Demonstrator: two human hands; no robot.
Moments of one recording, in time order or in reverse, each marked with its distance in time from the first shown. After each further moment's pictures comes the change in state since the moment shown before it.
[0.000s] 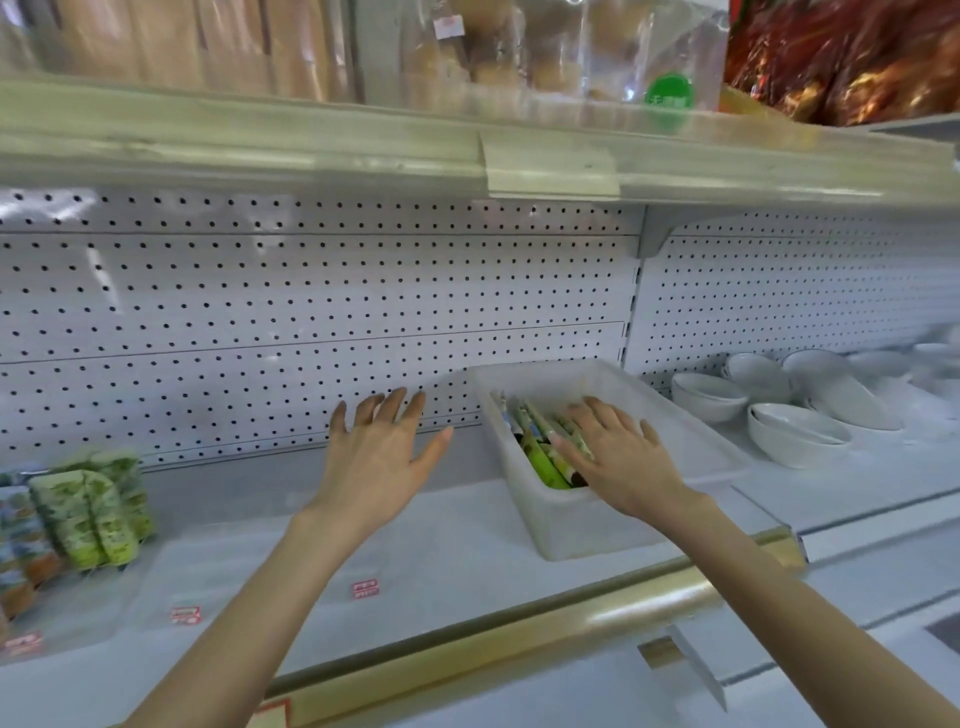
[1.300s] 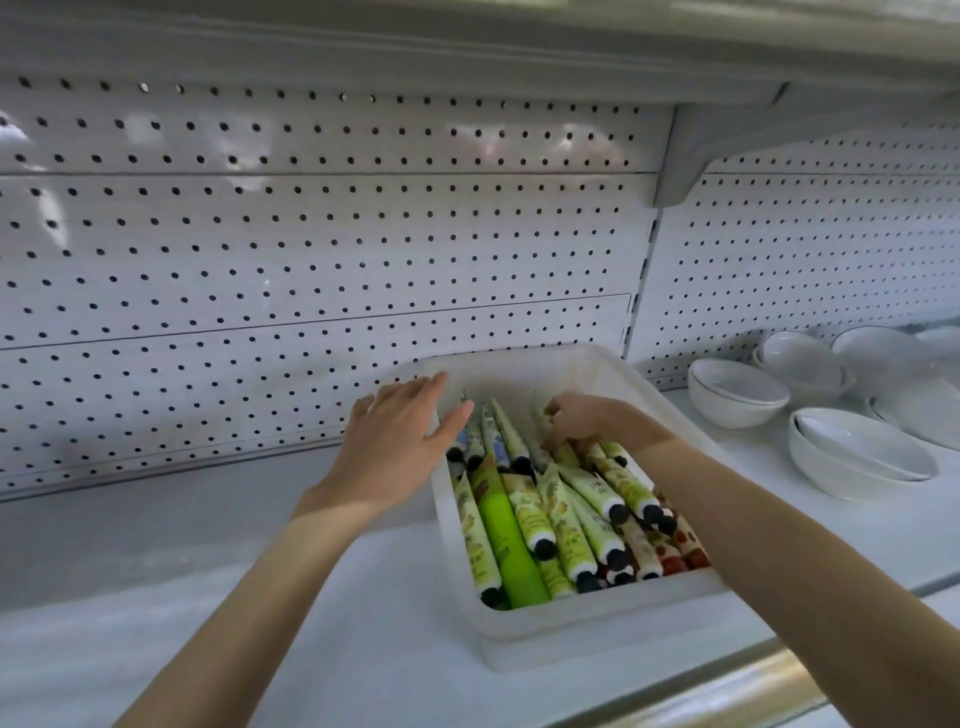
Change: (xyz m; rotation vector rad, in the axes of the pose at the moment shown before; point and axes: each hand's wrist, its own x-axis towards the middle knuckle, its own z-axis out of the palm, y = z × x) left_hand 0.127 0.065 0.065 -0.236 -0.135 0.040; right_hand 0.191 0.078 0.063 0.388 -0.644 0.220
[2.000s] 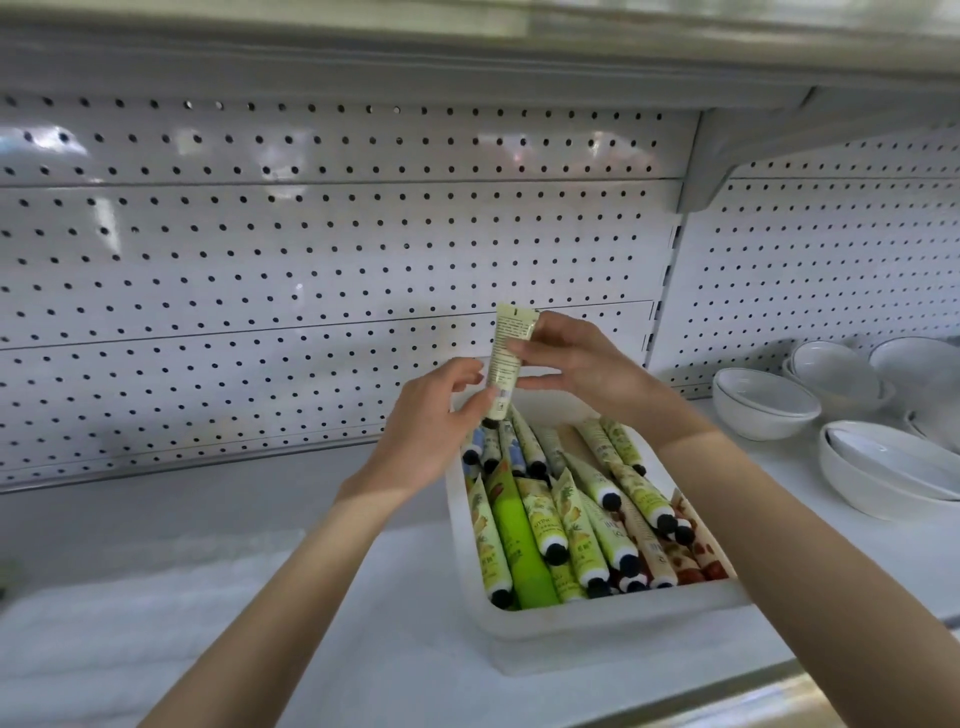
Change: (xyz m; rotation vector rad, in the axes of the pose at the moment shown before) left_hand 0.012 0.014 0.001 -0.542 0.179 0.015; right_hand -0.052 -0.041 -0.023 0.875 0.041 -0.661
